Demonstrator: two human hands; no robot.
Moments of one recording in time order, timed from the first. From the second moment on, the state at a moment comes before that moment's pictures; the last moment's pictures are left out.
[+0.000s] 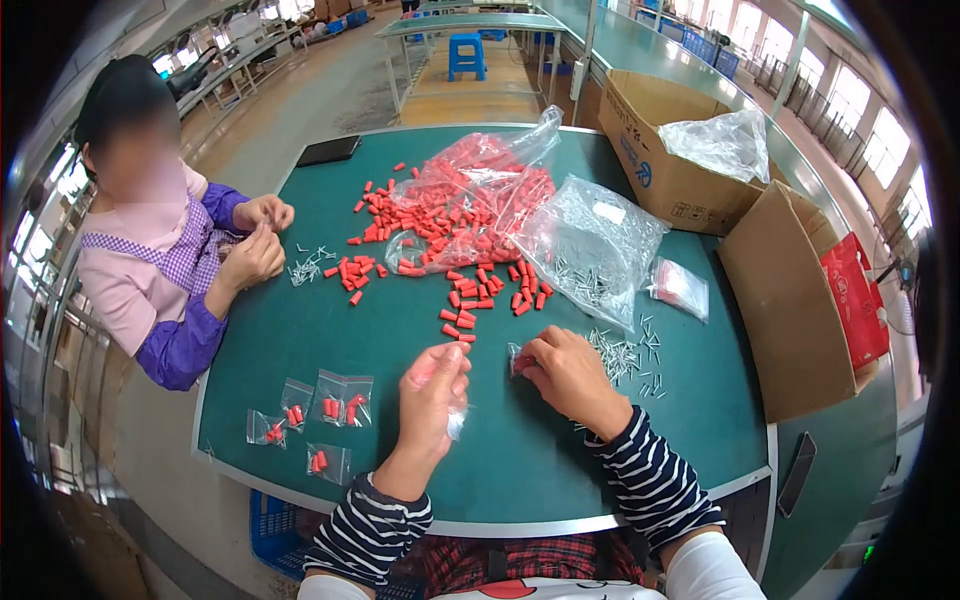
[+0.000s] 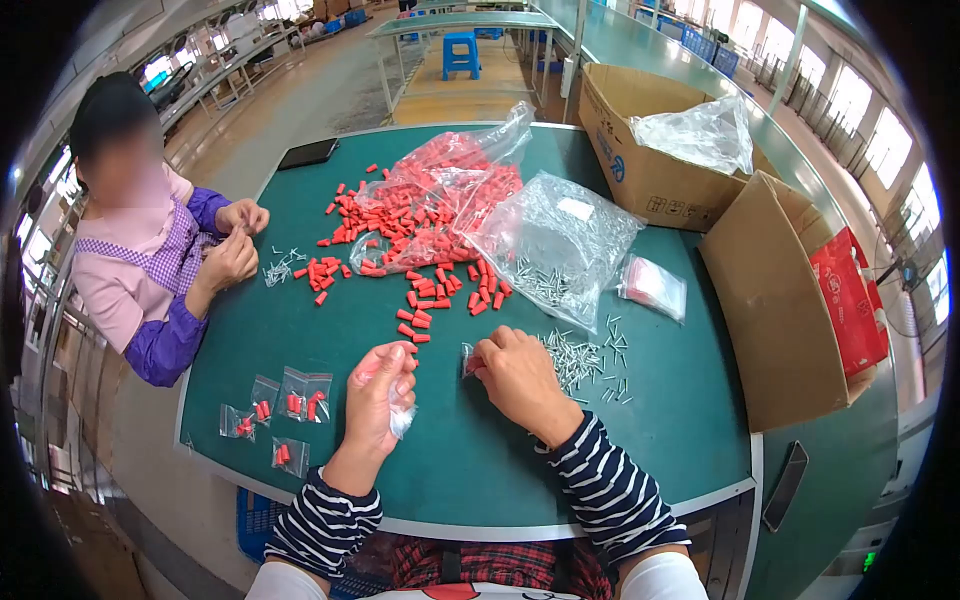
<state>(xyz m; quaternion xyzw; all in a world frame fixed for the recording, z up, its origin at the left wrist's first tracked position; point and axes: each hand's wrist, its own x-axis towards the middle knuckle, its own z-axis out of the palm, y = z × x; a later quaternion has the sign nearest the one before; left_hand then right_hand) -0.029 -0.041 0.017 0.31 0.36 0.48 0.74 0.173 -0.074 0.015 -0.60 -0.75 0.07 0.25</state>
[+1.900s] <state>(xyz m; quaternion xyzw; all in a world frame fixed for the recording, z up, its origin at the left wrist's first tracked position) -0.002 -0.069 -0.005 0.47 0.31 0.46 0.69 0.140 -0.111 0.017 -0.56 -0.57 0.30 0.52</state>
